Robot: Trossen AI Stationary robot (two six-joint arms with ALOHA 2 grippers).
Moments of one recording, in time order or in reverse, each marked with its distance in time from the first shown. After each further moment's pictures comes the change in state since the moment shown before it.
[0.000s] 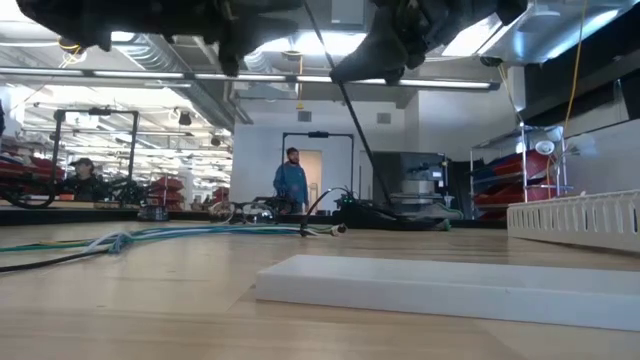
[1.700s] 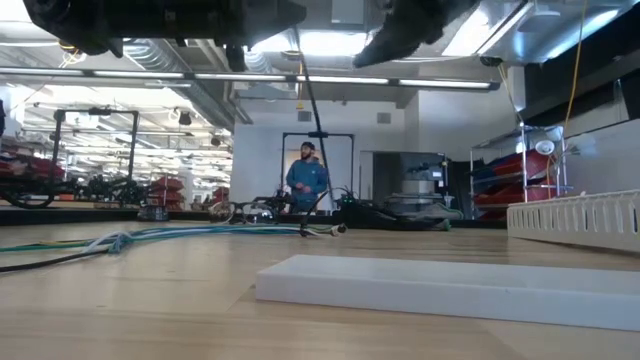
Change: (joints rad) left arm 0.041 0.046 0.002 0.104 0.004 0.130; right arm 0.000 -0.098 0.103 -0.305 0.072 -0.129
